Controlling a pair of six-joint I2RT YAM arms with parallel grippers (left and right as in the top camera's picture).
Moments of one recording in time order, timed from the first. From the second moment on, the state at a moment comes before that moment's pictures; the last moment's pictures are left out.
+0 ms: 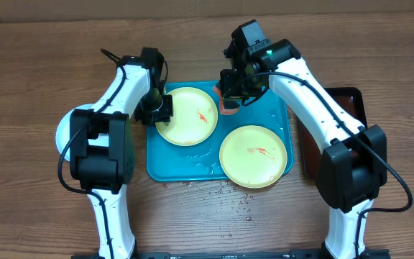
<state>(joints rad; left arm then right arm) -0.14 2.21 1.66 -1.10 0.07 -0.24 0.44 2.08 1.86 -1.01 -0.33 0.35</state>
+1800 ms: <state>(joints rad) -0.13 2.20 1.66 -1.05 0.09 -0.23 0.60 2.36 1.90 -0.90 -0.33 0.31</state>
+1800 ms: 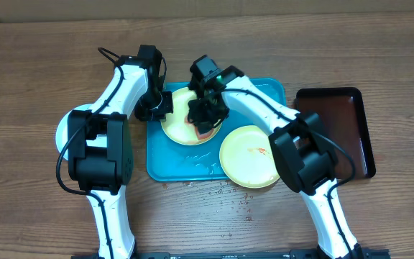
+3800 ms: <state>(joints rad) -0.25 1.72 1.63 -1.17 -0.30 -0.25 0.36 1.75 1.99 -1.08 -0.06 0.41</state>
